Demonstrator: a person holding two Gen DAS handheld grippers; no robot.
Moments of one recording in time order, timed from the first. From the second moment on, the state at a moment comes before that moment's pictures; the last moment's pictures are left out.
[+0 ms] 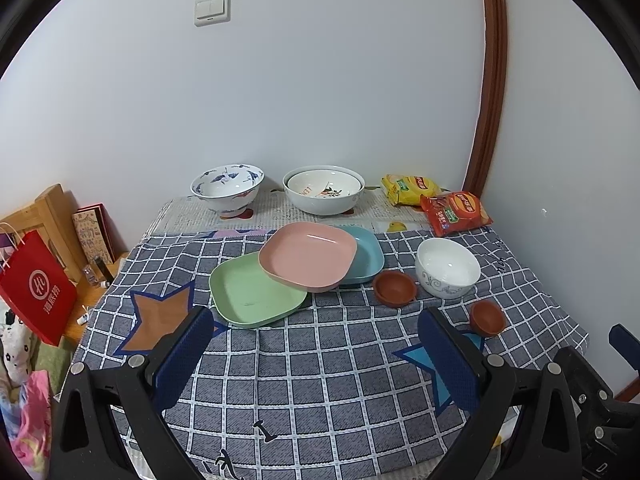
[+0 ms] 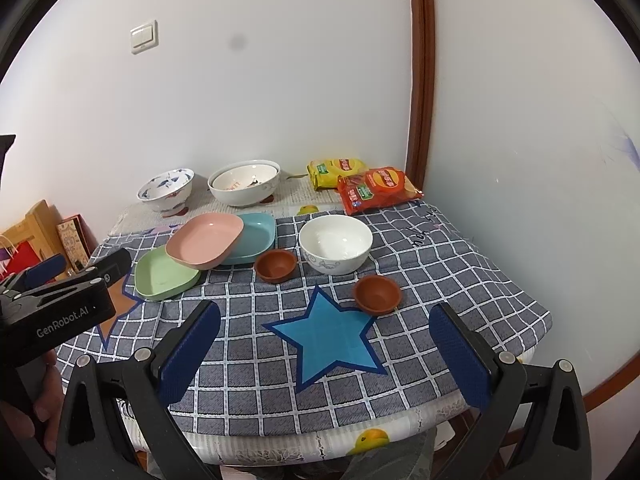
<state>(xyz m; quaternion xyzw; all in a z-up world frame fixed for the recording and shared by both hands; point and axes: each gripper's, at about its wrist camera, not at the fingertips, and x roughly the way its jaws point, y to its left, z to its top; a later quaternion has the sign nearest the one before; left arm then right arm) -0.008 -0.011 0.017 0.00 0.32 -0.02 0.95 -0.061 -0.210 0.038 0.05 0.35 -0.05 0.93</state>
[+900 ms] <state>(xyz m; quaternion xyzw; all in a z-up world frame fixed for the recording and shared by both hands) 0.026 -0.009 0.017 0.00 0.32 -0.03 0.95 -0.031 -0.212 0.035 0.06 0.35 -0.03 0.93</state>
